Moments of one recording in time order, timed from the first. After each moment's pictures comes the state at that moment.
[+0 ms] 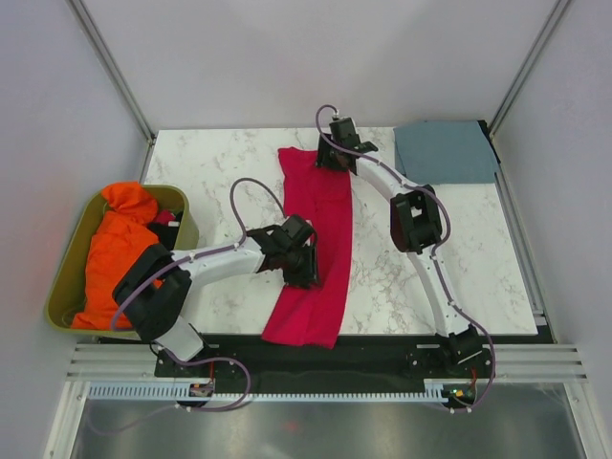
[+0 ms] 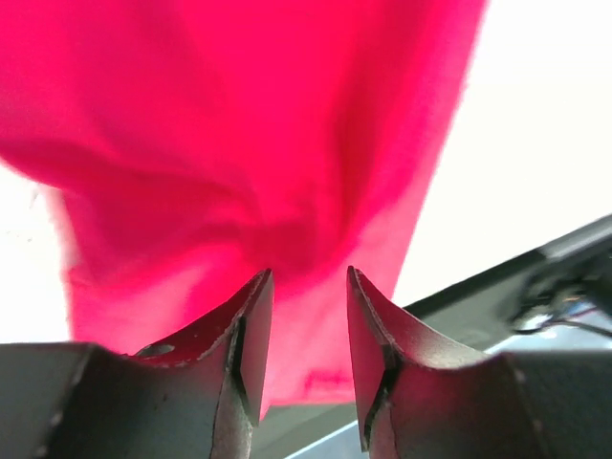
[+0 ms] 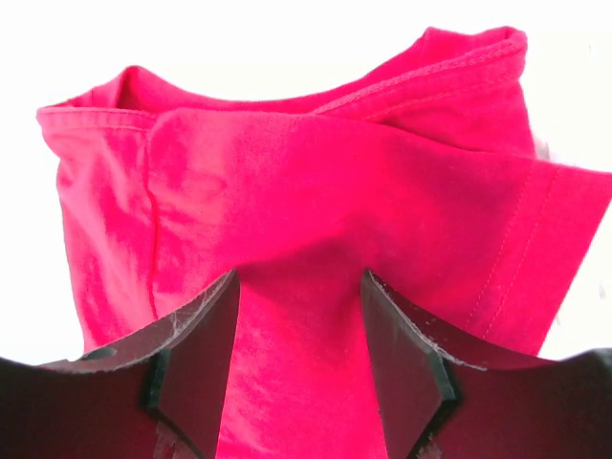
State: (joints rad) left arm -0.82 1.57 0.90 -0.43 0.17 -0.84; right arm 0.41 2.62 2.32 -0.44 0.00 0.49
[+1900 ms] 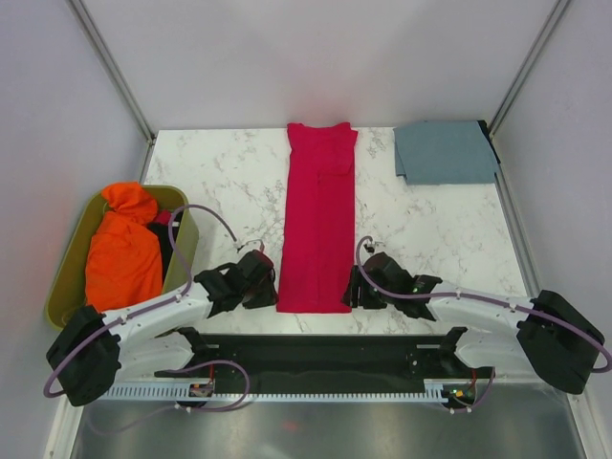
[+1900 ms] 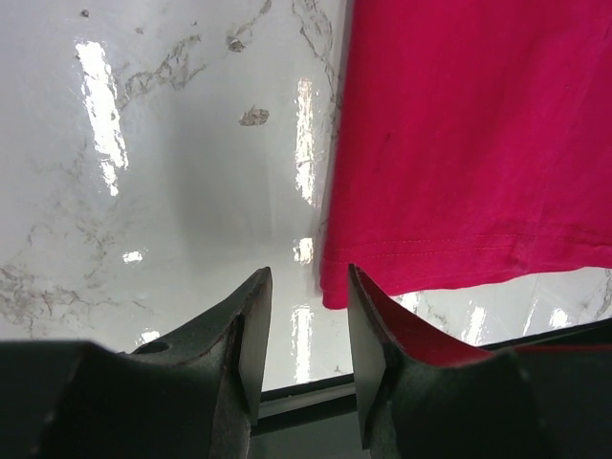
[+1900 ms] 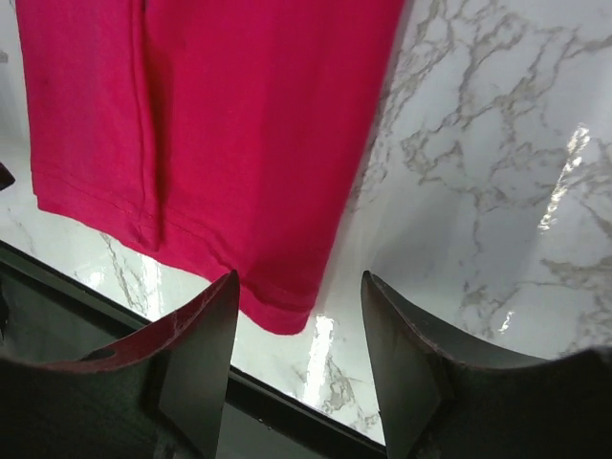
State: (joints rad) left arm -0.82 1.08 0.50 -0.46 -0.17 -0.88; right arm 0.86 1.17 0.44 -0.14 0.02 0.84
